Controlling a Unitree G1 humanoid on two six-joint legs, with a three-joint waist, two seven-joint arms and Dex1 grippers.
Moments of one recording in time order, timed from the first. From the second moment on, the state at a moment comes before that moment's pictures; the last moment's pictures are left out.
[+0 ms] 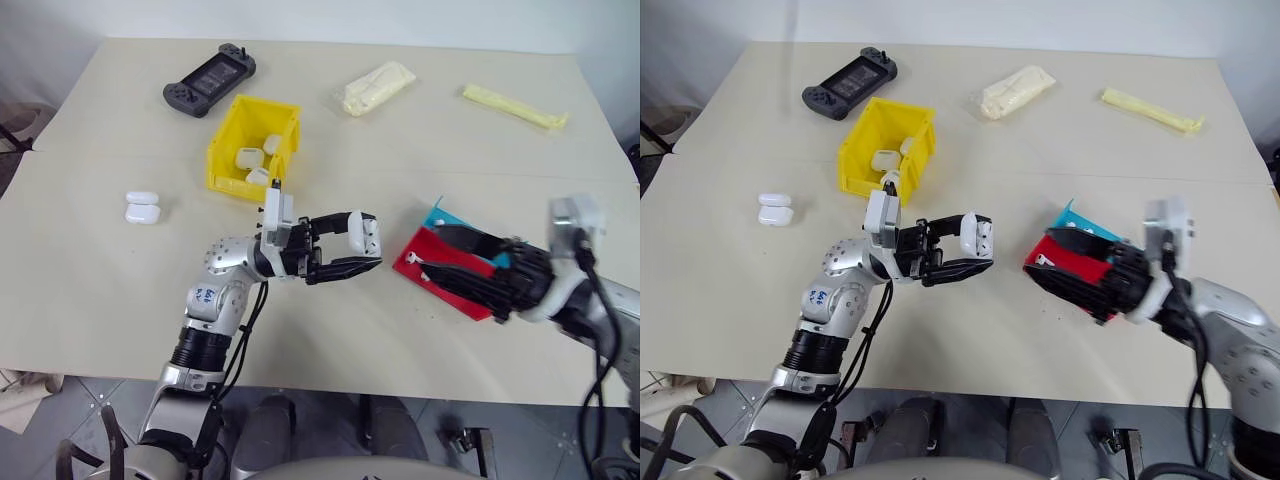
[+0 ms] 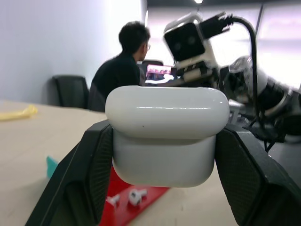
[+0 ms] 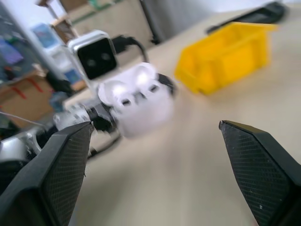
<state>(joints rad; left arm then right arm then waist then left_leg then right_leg) -0.52 0.21 -0.08 0.09 -0.51 0.15 -1.17 0.01 -0.77 -0.46 -0.52 1.15 0.78 0.80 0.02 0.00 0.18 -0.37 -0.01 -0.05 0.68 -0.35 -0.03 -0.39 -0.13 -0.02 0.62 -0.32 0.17</state>
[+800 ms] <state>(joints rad) -0.63 0.30 -0.28 0.18 -0.19 0.01 -1.17 -0.32 -0.82 -0.16 -0.55 0.94 0.79 0.81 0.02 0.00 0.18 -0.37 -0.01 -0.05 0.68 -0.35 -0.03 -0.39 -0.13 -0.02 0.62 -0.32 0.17</state>
